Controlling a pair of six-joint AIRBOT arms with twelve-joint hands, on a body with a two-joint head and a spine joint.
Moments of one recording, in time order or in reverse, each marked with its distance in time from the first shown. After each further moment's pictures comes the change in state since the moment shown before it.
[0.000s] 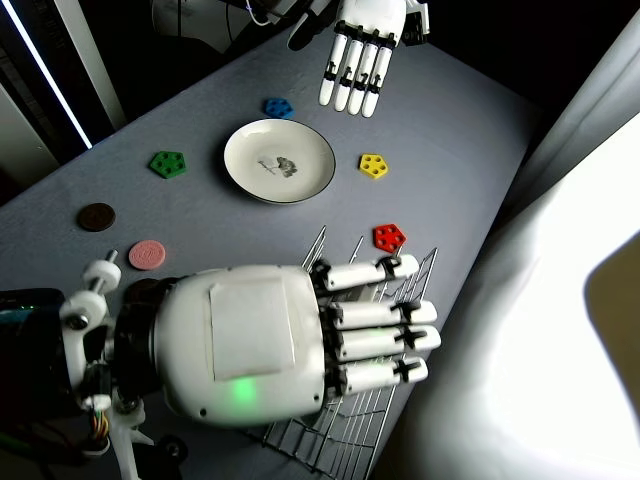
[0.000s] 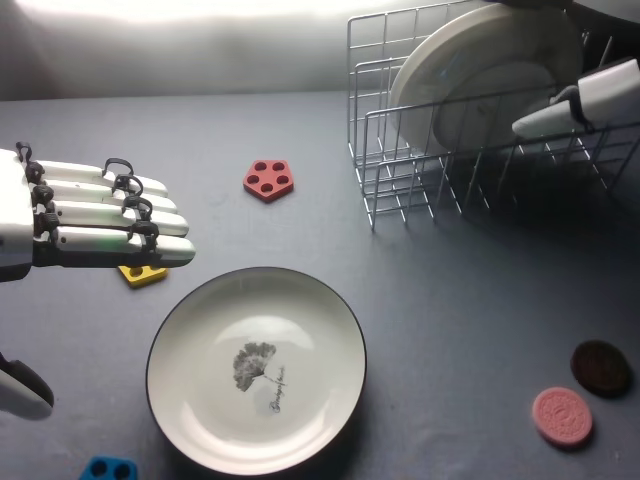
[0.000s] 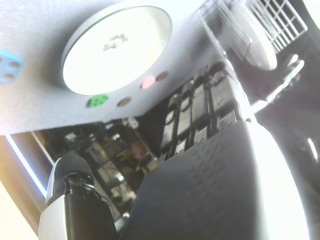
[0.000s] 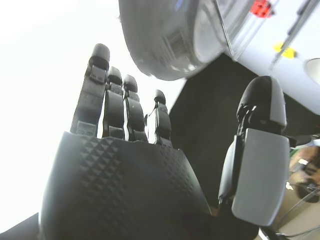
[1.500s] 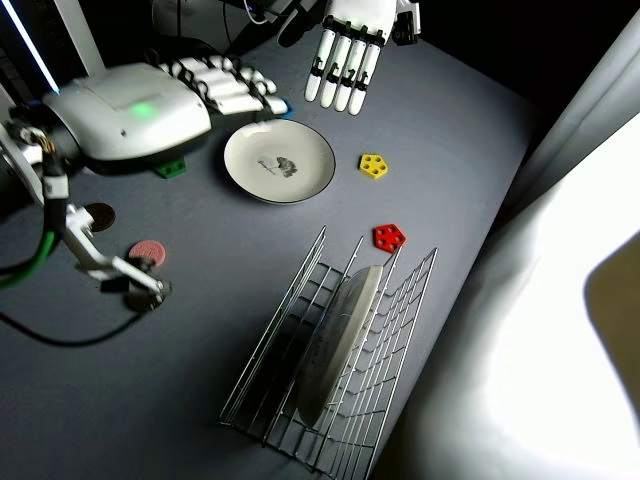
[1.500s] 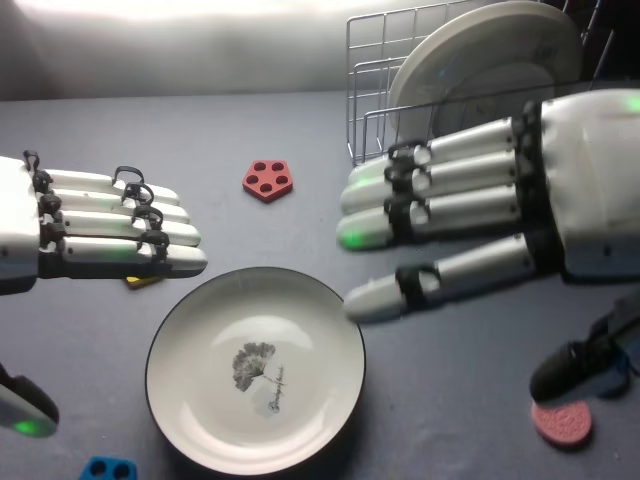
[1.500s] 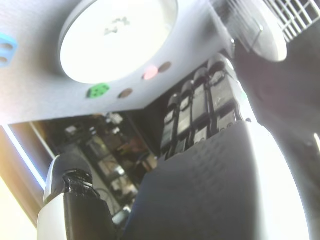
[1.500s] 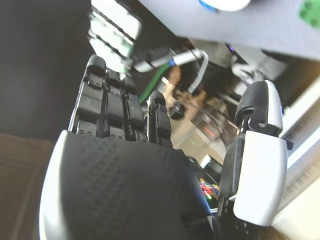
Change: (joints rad) left arm -0.002 0.032 -0.060 -0.014 -0.011 -0.003; right arm 0.003 0.206 -0.448 -0.560 0.340 0.150
